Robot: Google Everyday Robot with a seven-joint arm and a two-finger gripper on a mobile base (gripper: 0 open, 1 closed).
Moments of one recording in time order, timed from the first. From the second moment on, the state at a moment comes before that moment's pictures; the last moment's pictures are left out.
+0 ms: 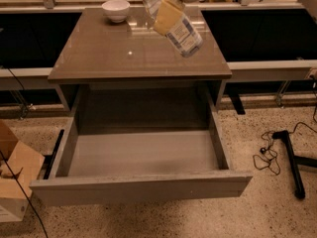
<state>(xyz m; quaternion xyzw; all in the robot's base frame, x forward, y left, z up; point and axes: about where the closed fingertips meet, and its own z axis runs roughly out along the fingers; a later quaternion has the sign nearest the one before) 0.629 -0.034 1.036 -0.55 0.77 -0.03 0.32</state>
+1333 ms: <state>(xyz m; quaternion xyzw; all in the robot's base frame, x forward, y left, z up) 0.496 -0.009 0.850 -0.62 0.78 0.01 0.12</state>
